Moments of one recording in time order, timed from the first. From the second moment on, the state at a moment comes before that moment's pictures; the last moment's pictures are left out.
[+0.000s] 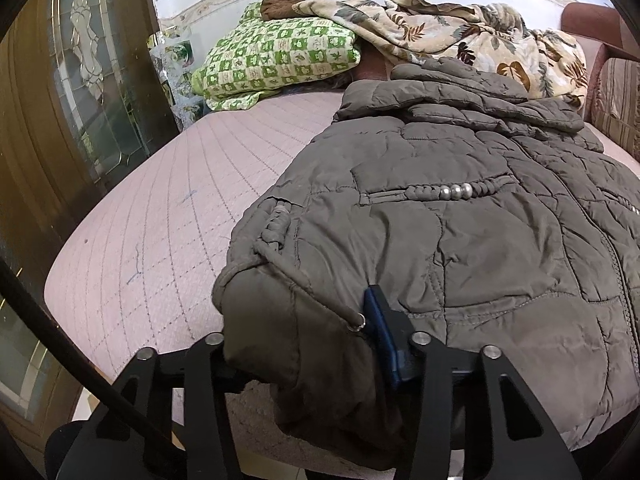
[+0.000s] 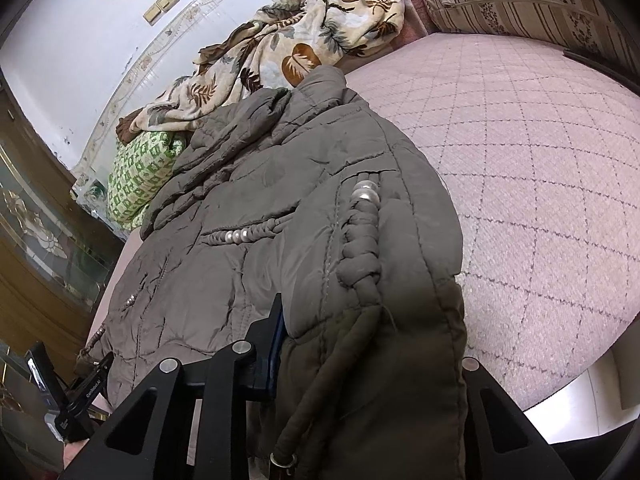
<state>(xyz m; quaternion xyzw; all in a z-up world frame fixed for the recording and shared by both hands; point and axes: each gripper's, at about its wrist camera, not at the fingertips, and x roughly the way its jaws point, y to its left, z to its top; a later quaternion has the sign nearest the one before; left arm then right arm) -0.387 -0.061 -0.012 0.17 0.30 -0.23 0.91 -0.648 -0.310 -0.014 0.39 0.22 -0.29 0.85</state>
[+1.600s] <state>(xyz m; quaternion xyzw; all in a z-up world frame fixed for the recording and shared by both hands) -0.387 -0.066 -0.015 0.17 0.30 -0.21 0.92 -0.619 -0.304 -0.007 0.32 0.28 -0.31 0.85</state>
